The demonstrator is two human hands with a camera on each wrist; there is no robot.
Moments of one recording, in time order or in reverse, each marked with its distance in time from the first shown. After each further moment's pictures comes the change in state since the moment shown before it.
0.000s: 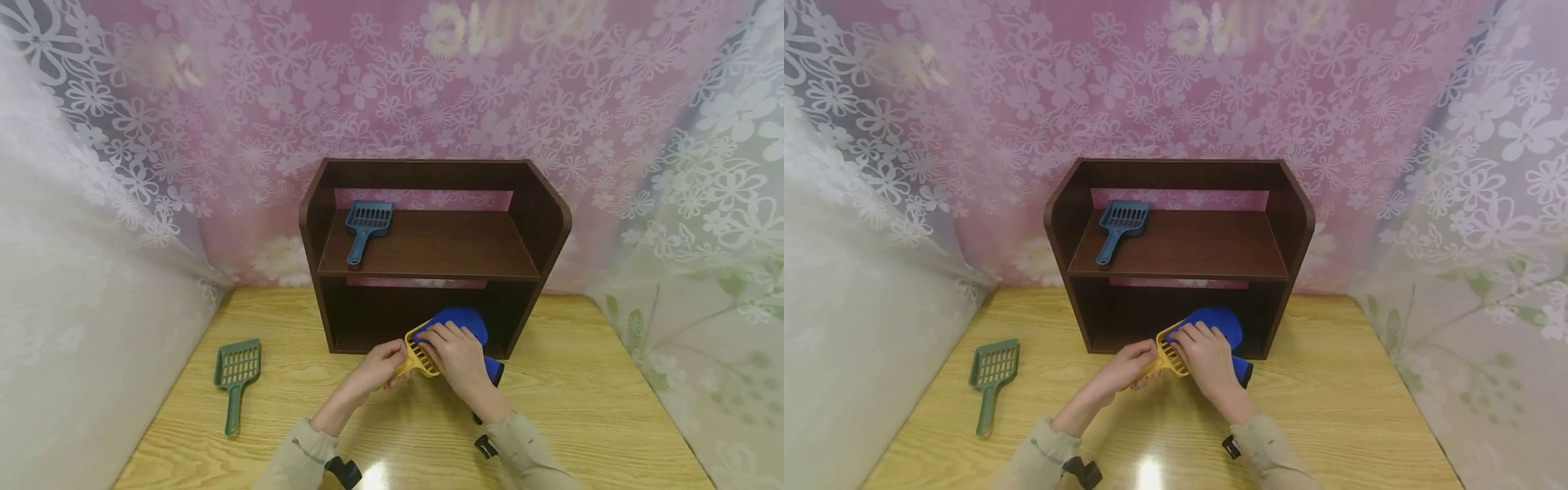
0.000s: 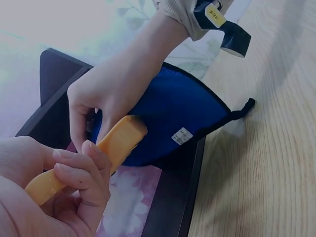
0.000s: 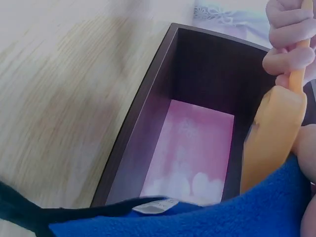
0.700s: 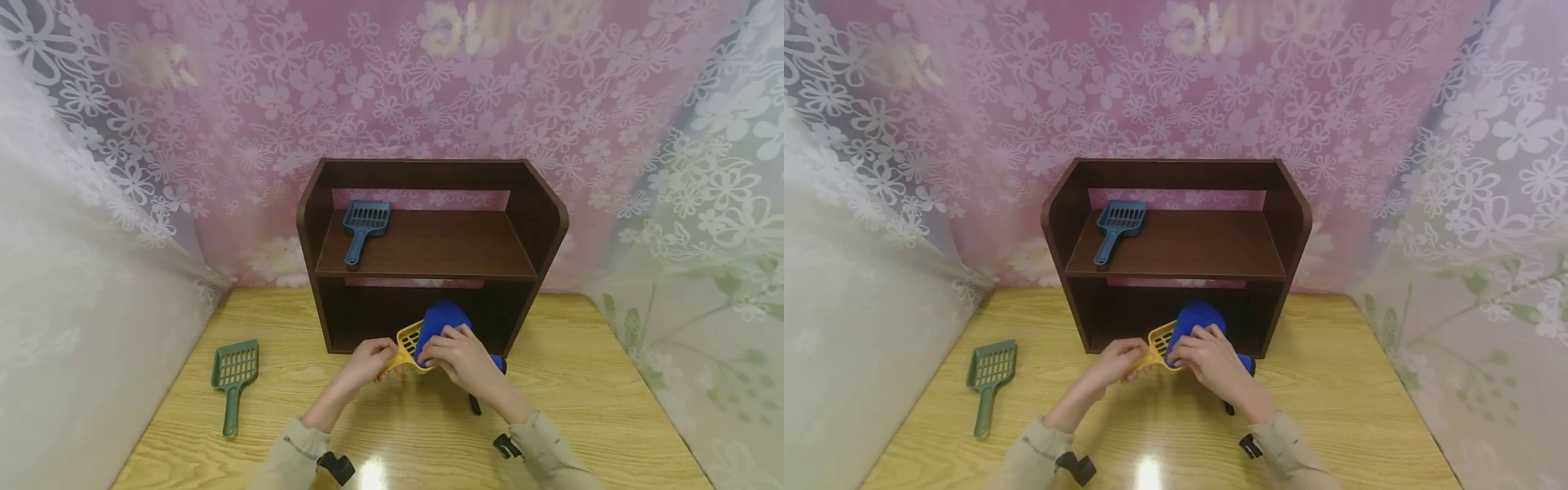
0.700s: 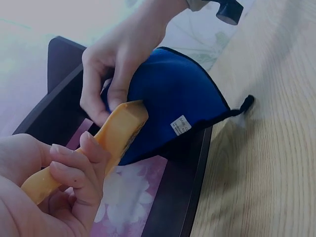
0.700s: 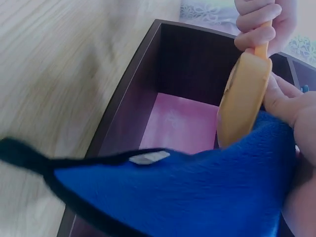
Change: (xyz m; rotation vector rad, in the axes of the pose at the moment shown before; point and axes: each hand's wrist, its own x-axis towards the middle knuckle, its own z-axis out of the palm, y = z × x) left_hand 0.002 -0.002 -0.013 0.014 0.077 -0.026; right_hand -0.001 0.013 -0.030 0.221 -0.212 -0.202
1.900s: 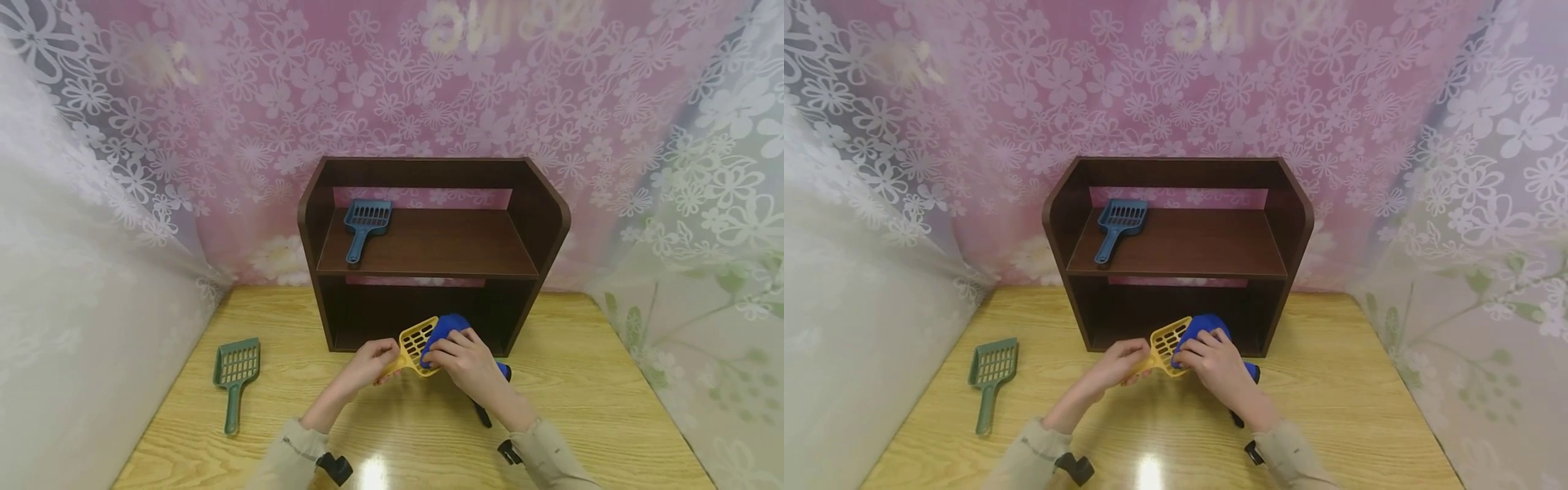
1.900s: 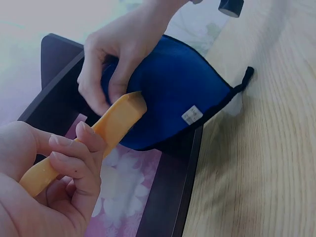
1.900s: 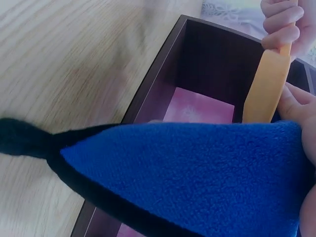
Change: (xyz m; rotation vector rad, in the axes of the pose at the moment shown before) left_hand -0.004 -0.006 -0.004 0.022 -0.085 0.071; right_hand -0.012 0.002 0.011 -0.184 0.129 -0.086
